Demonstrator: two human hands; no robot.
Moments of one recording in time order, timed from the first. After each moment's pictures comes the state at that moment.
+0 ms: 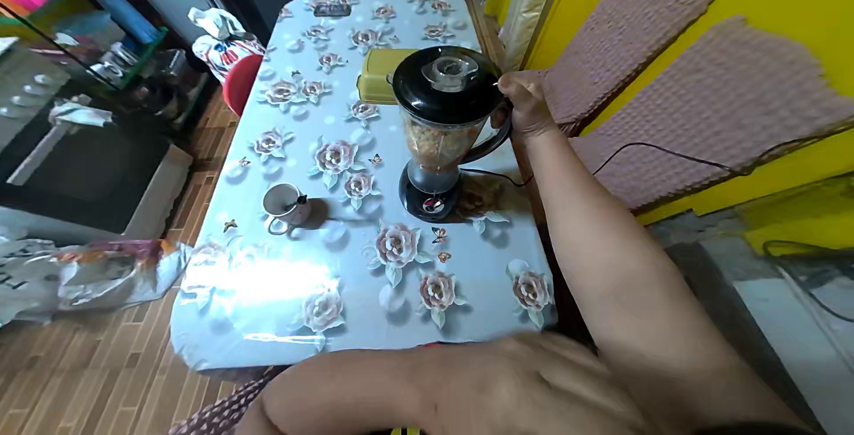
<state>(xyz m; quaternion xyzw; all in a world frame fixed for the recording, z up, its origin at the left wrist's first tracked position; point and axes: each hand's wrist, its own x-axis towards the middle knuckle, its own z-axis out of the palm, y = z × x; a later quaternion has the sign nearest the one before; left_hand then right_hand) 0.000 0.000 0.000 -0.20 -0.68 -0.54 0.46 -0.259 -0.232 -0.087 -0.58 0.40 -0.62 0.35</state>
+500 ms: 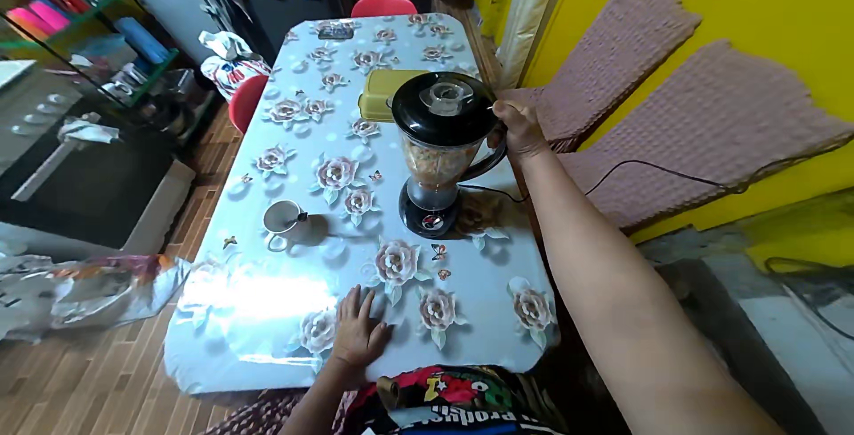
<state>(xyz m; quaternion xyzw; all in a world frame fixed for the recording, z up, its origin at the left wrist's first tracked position) 0.155 -0.031 -0.302 0.51 -0.82 -0.16 0.21 -0.257 -0.226 -0.090 -0.56 0.45 -0.61 0.33</state>
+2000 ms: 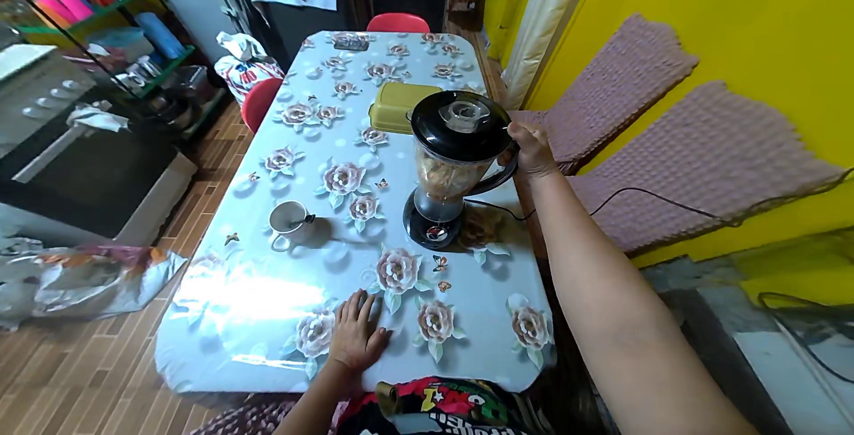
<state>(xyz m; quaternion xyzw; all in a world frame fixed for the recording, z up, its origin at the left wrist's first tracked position) 0.154 -0.034 -0.294 0.53 -0.81 -0.20 0.16 -0.270 -0.235 -0.104 -0.55 0.44 -0.61 0.36</state>
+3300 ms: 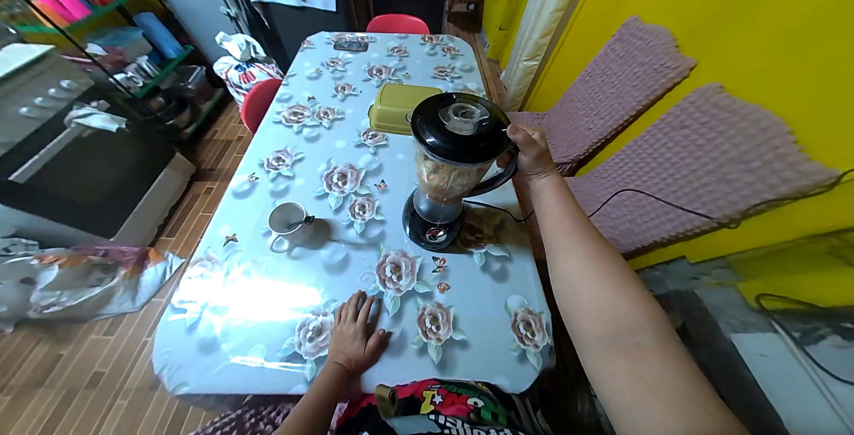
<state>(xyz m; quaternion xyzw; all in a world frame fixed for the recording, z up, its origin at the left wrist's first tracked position) 0.154 -0.034 -0.297 0.53 -0.81 -0.19 0.17 -0.275 -0.240 -0.110 -0.56 0.41 -0.62 0.36</state>
